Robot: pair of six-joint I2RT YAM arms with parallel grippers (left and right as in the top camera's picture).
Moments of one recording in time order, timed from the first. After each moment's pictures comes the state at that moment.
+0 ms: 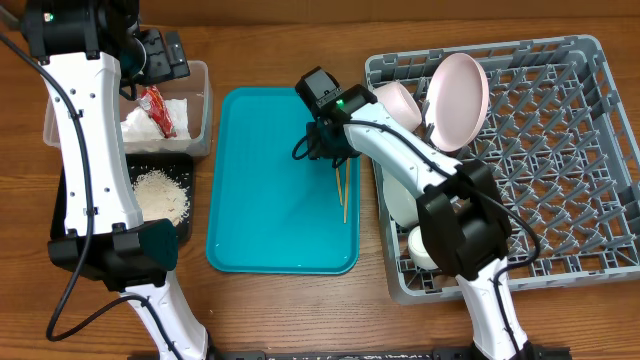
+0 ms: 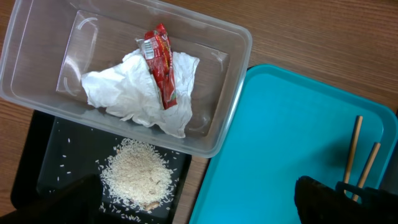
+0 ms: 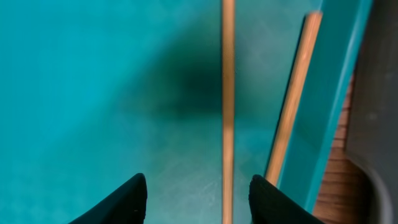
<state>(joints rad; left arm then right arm) 0.10 2.07 2.50 -1.58 -0.05 -0.21 0.60 2.29 1.90 -0.94 0.03 0.53</state>
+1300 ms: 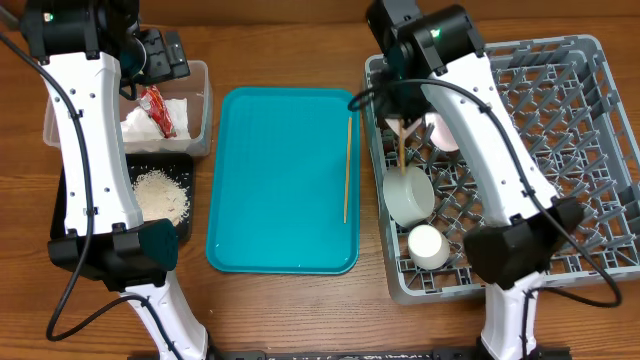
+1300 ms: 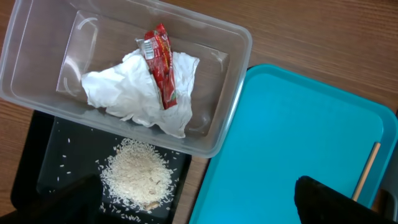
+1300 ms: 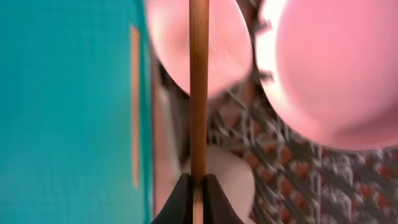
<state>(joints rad) 0.10 2.07 2.50 -1.58 -0.05 -0.21 0.43 2.11 2.34 -1.64 0.14 0.43</state>
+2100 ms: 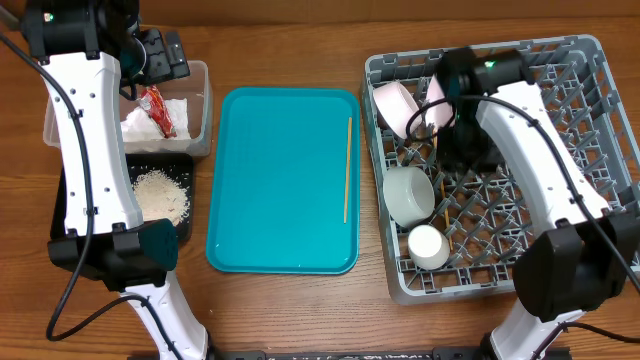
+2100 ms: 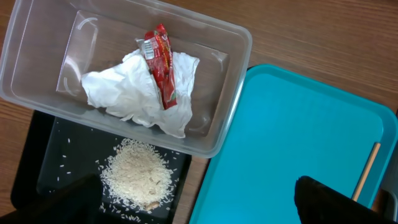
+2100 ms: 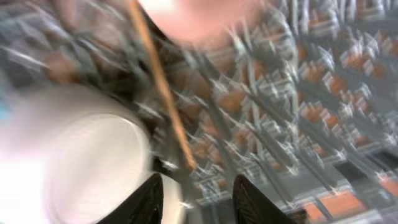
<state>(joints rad) 0.10 2.07 2.50 -1.58 -0.05 -0.21 0.23 1.88 1.78 -1.55 0.15 0.37</state>
